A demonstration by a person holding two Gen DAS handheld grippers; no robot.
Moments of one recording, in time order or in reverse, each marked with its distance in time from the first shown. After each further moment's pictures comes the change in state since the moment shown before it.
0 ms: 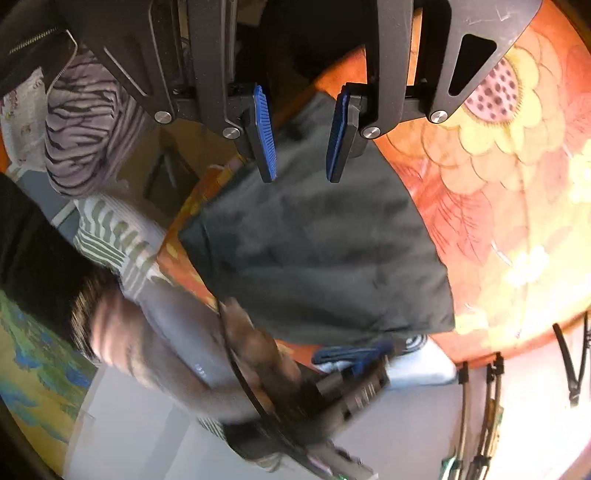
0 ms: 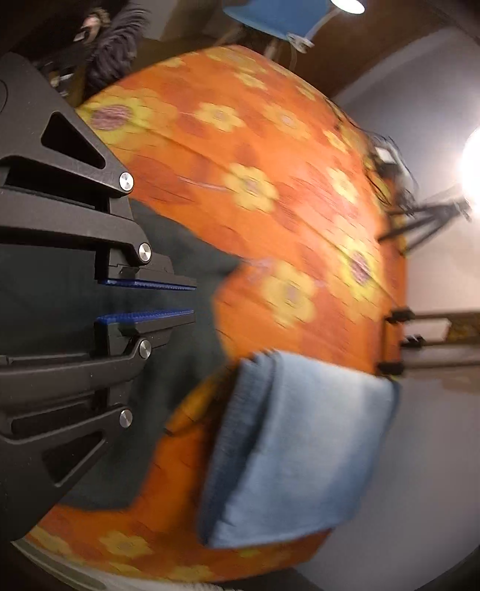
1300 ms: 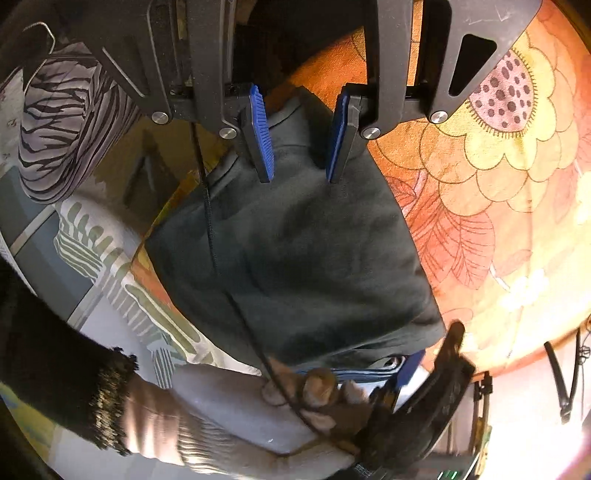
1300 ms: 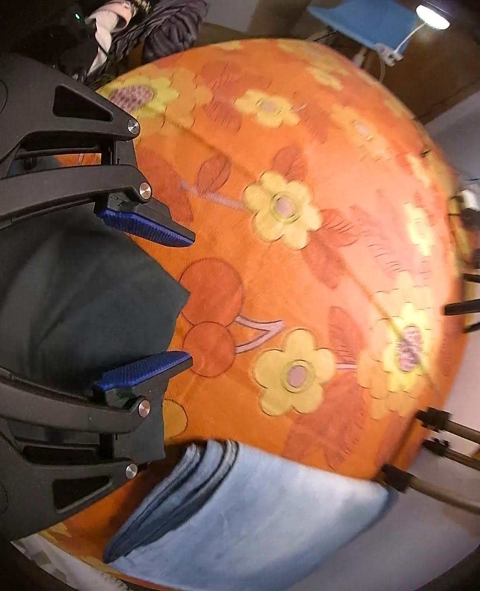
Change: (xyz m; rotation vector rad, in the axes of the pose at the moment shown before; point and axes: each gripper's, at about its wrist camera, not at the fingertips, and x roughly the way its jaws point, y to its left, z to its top) left arm 0.027 0.001 -0.017 -0.019 0.036 0.067; right arm 0.084 0.045 0.052 -0.261 0.266 0.004
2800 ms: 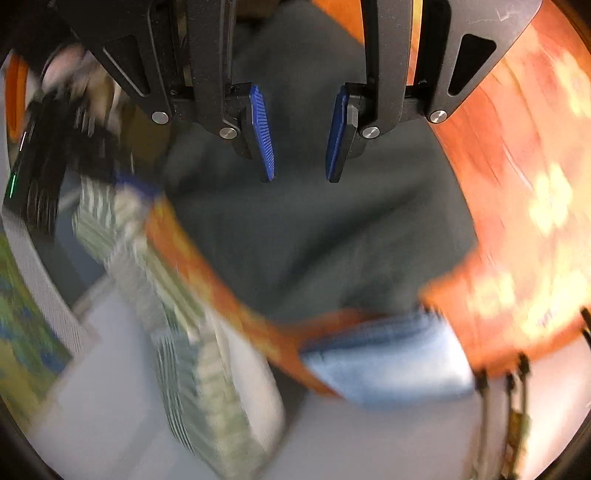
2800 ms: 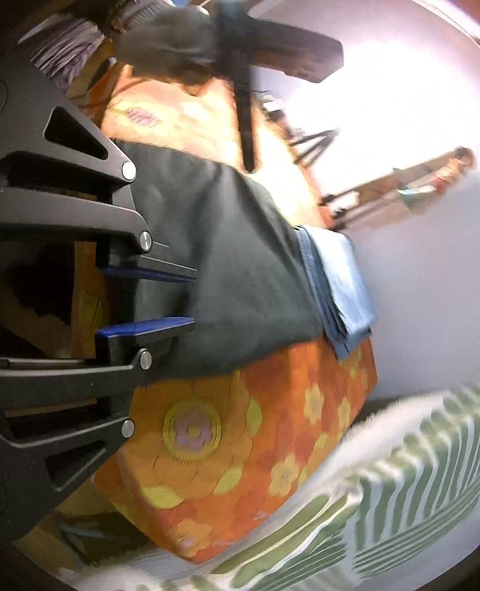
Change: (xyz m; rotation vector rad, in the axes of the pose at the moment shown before) left arm 0.014 0.002 0.097 -0.022 0.159 -0.094; right arm -0.115 0.039 -0.339 0.765 -0.638 -0.206
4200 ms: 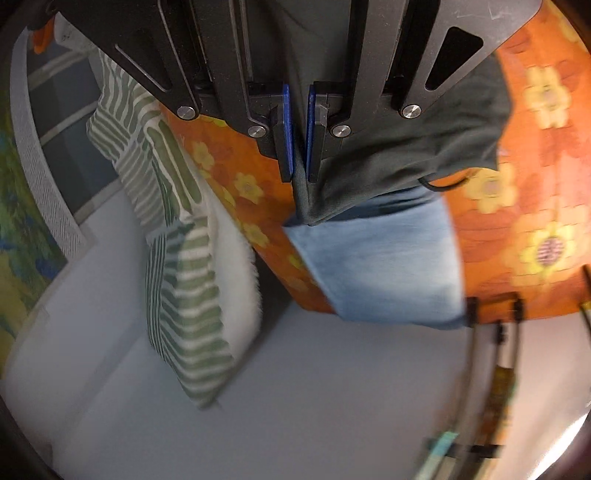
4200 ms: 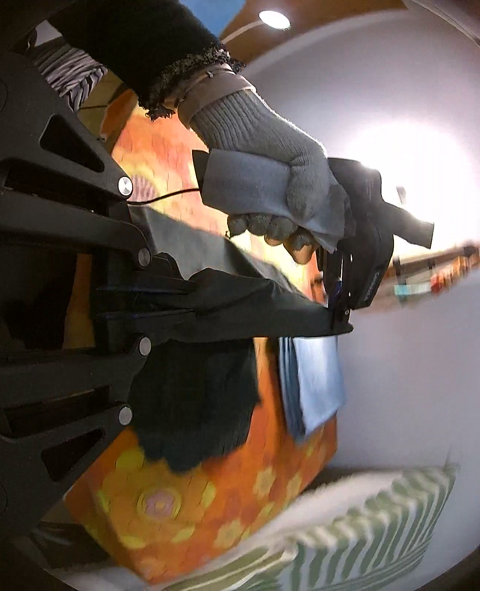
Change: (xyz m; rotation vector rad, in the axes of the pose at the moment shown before) left arm -0.017 0.030 0.135 -0.169 -0.279 -0.030; right arm -0.028 0.100 0.011 -0.127 -0.071 0.113
